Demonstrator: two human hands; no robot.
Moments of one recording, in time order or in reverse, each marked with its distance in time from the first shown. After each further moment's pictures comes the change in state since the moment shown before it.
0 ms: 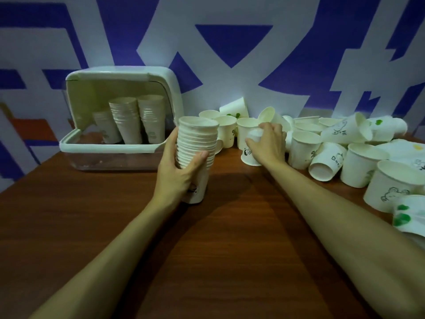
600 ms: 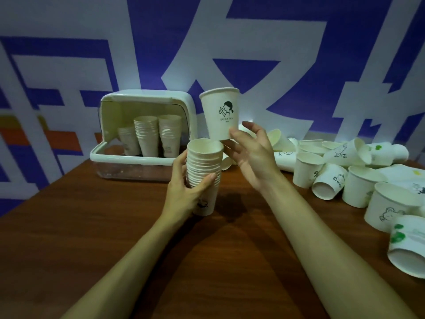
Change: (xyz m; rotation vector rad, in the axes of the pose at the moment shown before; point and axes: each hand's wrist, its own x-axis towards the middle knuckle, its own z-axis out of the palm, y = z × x) left_hand -0.022 0.008 -0.015 -0.013 0.021 -0.034; right_hand -0.079 -0.095 -0.064 1.491 -0.426 0.077
